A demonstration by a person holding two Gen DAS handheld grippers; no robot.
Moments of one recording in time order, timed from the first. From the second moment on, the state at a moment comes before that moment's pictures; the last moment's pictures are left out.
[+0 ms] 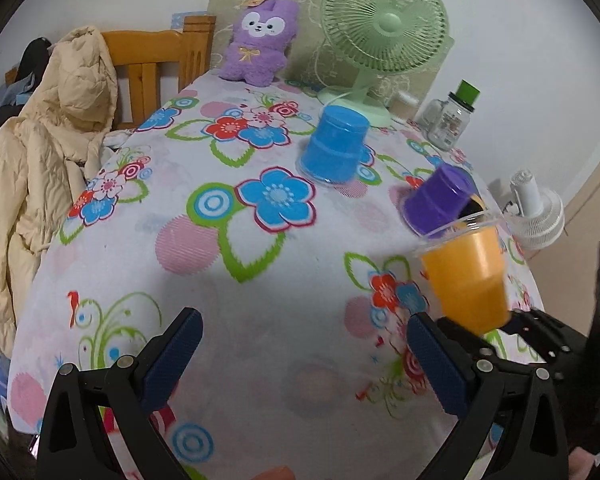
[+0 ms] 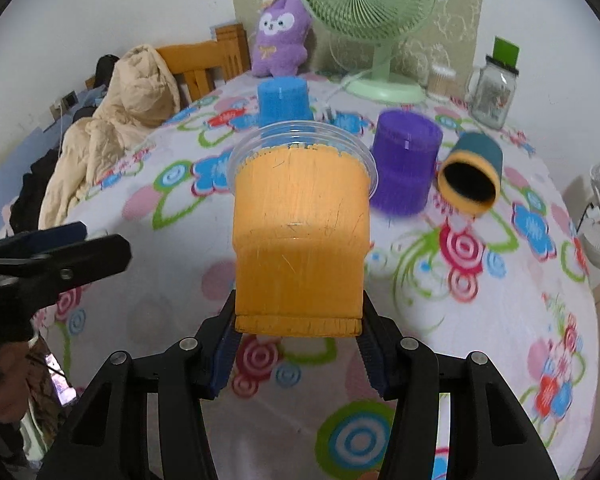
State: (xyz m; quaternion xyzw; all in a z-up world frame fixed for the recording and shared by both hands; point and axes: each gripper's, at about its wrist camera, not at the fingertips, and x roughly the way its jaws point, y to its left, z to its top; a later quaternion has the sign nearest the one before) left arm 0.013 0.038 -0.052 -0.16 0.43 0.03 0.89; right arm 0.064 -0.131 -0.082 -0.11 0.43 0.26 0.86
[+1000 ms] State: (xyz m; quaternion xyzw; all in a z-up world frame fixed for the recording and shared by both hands) left arm -0.003 -0.002 -0.040 -0.13 0.43 0.02 0.89; right arm 0.037 -0.159 -0.076 -0.08 0.43 0.26 0.86
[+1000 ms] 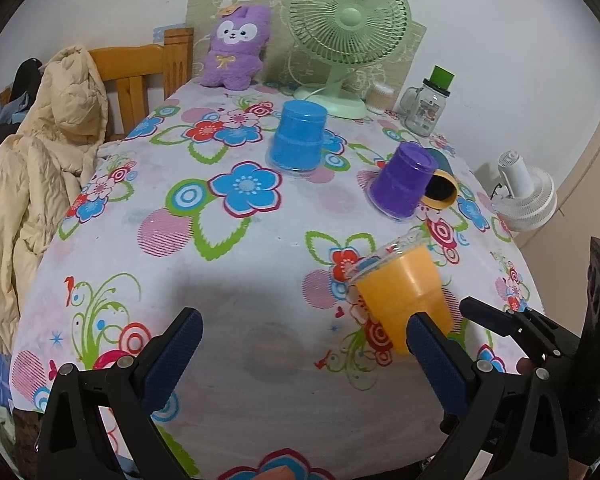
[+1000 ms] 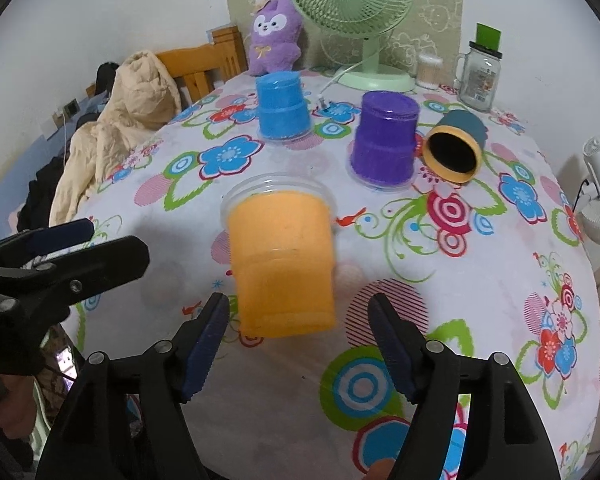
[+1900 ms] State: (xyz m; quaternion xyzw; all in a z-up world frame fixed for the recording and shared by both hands) left arm 0.041 -0.073 -0.090 -0.16 0.47 0.01 0.87; right arm 0.041 -0.283 -0.087 0.03 0.44 0.23 0.87
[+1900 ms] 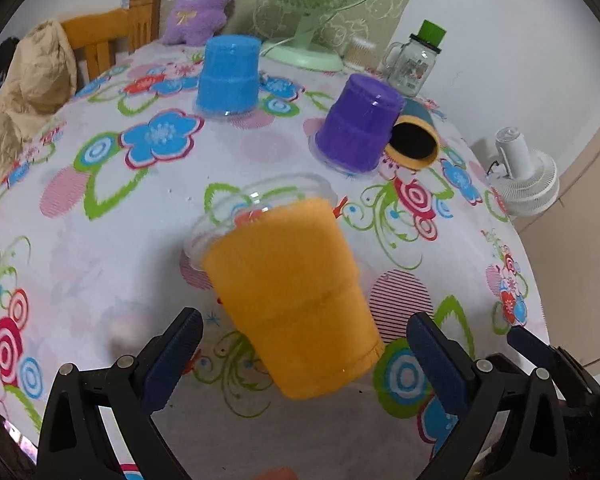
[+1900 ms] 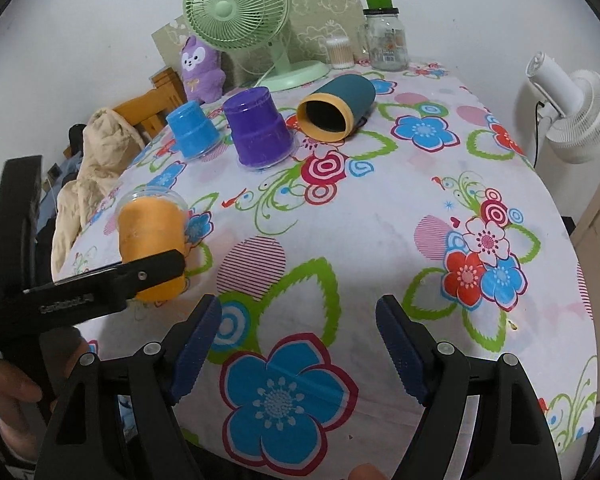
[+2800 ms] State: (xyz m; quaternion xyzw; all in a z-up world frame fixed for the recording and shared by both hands) left arm 0.028 -0.058 -0.049 -0.11 0.48 0.01 0.87; right arm 0.043 -0.278 -0.094 0.04 0.44 0.24 0.86
